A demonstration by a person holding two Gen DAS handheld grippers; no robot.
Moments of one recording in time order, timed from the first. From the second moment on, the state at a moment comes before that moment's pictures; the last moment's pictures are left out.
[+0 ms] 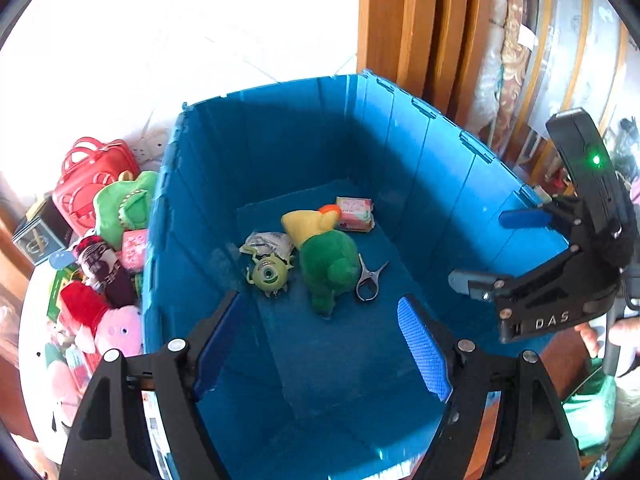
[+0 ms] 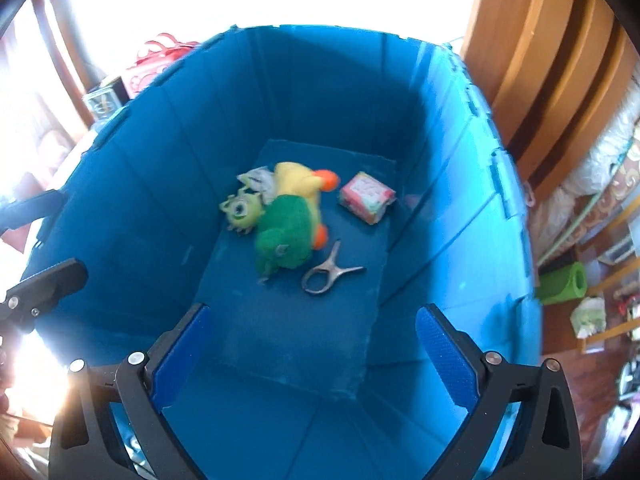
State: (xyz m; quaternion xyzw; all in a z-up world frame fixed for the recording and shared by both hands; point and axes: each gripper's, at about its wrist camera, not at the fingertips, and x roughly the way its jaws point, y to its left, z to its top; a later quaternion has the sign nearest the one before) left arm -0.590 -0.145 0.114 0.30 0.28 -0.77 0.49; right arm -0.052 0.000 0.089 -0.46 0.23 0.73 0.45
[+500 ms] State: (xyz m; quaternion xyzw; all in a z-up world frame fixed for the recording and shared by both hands) left arm -0.489 -0.068 0.115 0.22 0.26 -0.76 0.56; right arm -0.120 -0.102 0.114 -0.40 0.15 0.78 0.46
